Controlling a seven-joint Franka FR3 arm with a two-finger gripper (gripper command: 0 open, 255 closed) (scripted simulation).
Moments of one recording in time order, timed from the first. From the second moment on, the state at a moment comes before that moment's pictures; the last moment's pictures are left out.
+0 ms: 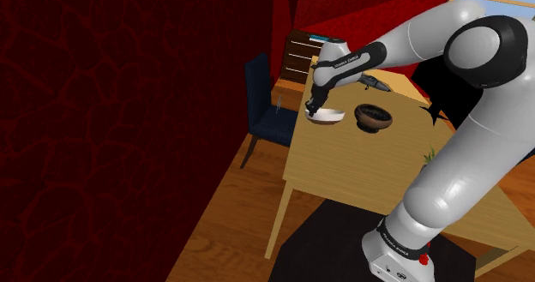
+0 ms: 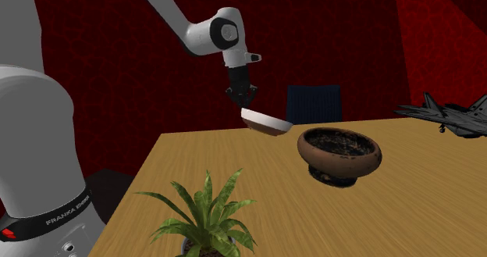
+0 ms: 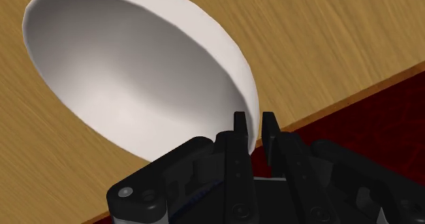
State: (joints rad) arm -0.22 0.03 -0.15 -2.23 -0.14 2.38 -0.19
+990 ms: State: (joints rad) arm -0.22 -0.06 -0.15 -2.13 -0.14 2.18 -0.21
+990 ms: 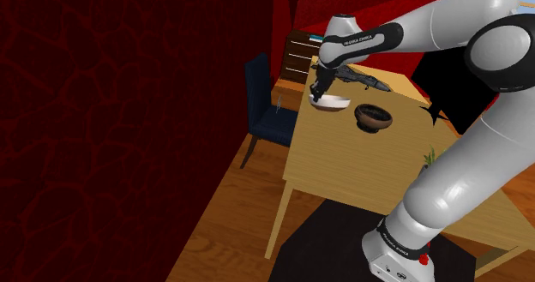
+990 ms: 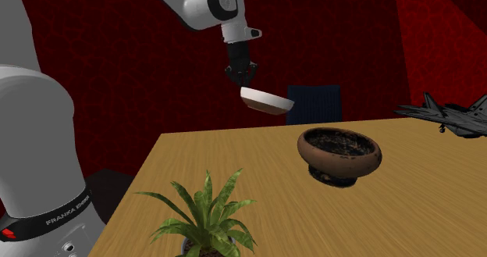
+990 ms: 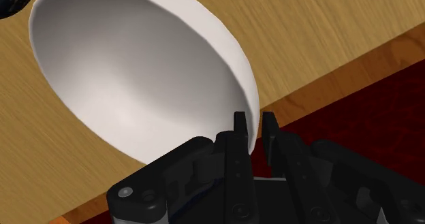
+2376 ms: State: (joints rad) arm -0.32 -0.18 -0.29 -2.08 -0.14 2.05 -0.48
